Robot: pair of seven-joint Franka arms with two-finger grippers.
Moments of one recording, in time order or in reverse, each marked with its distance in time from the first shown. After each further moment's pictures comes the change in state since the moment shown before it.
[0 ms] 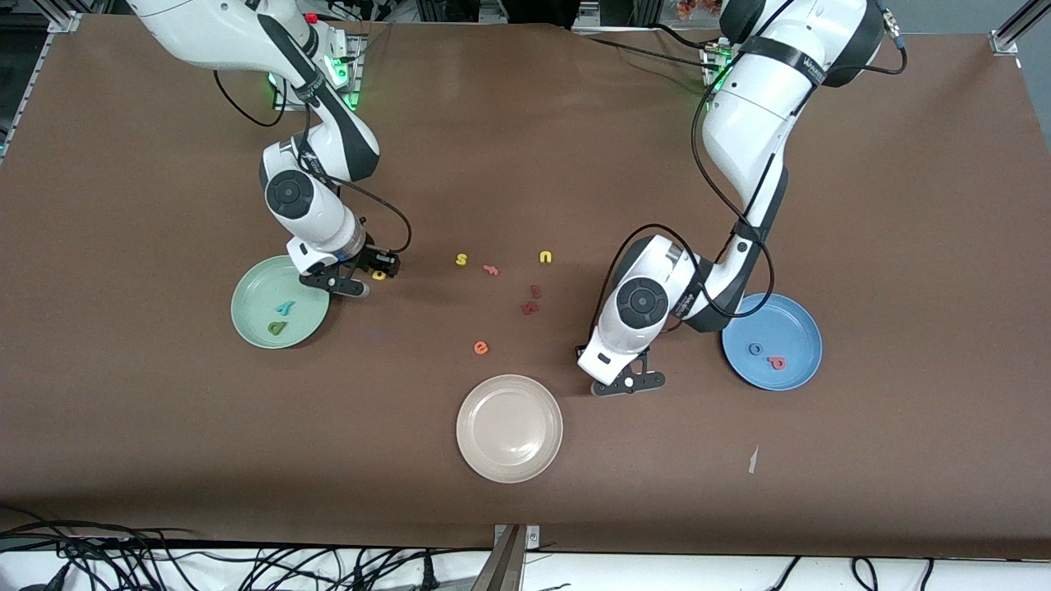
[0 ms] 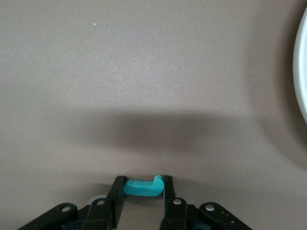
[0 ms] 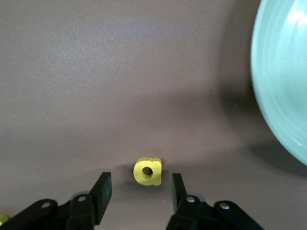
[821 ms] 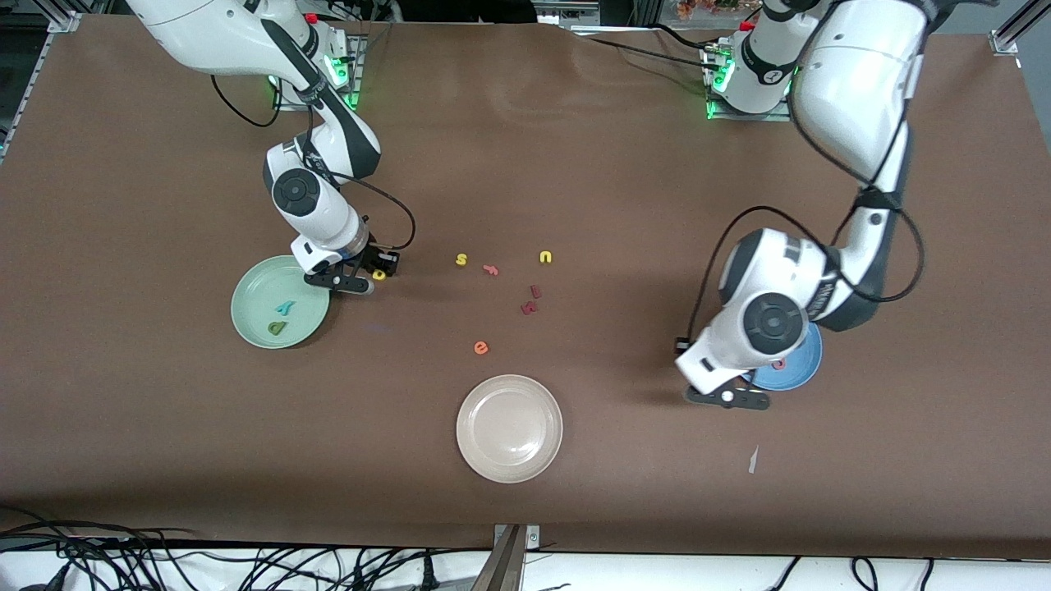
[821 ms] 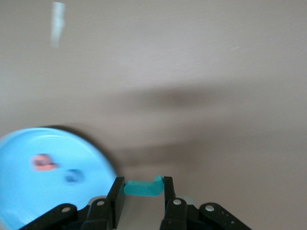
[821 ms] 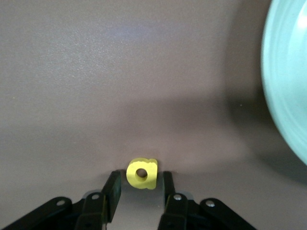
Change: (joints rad) left arm 0.223 -0.260 0.025 -0.134 0.046 -0.270 0.533; right arm 0.000 0.021 -0.001 -0.023 -0.053 0.049 0.000
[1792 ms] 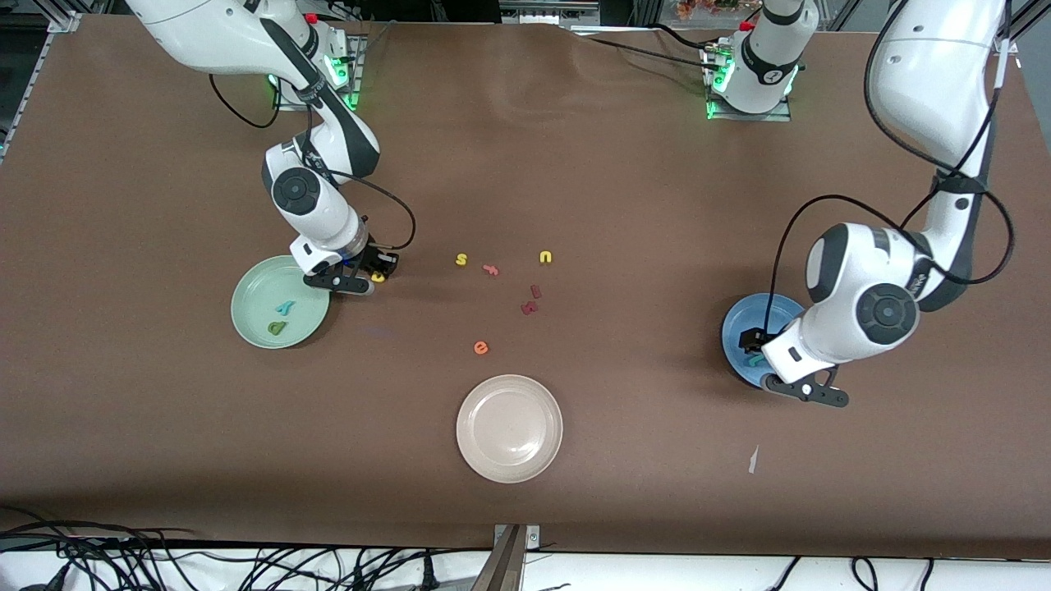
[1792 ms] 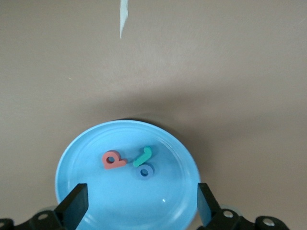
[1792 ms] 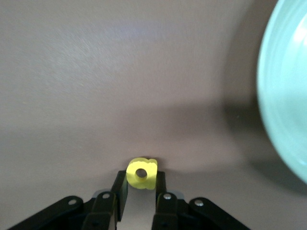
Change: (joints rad) left arm 0.157 -0.098 -0.015 -0.116 -0.057 0.058 0.230; right arm -0.001 -0.026 -0.004 0.015 -0.024 -0.026 -0.027
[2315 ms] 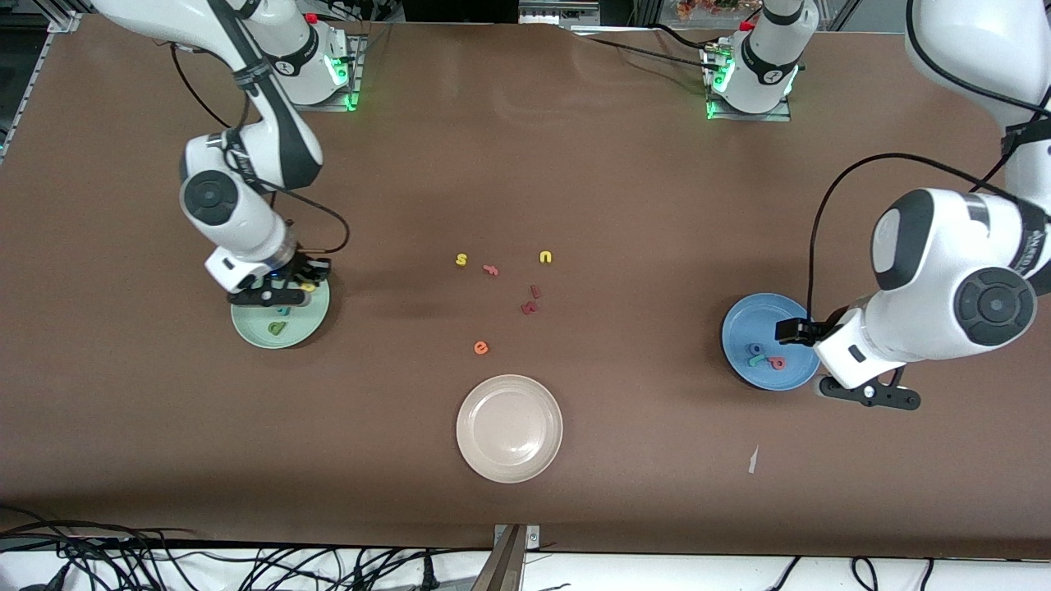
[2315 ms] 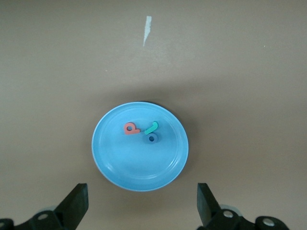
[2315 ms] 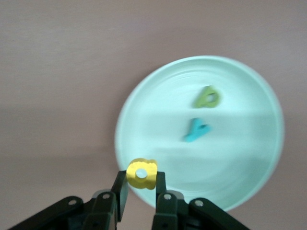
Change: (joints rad) left arm 0.005 -0.021 0.002 0.284 -0.005 -0.368 -0.055; right arm -0.020 -0.129 -0.182 0.100 -0.003 -0.271 -0.376
